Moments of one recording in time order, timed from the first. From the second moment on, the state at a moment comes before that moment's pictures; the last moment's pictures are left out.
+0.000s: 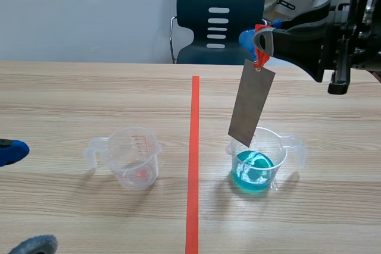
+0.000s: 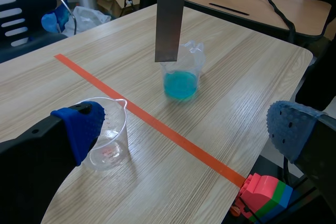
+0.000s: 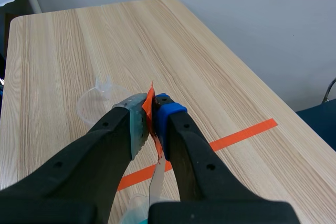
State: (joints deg) left arm 71.0 -62.0 -6.0 117.4 -21.6 -15.4 -43.2; right arm 29.2 67.0 -55.7 97.5 47.7 32.6 20.7
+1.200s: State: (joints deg) left arm 71.0 -62.0 -6.0 117.4 -21.6 -15.4 -44.1; right arm 29.2 70.1 -55.7 98.6 47.5 34.3 25.3
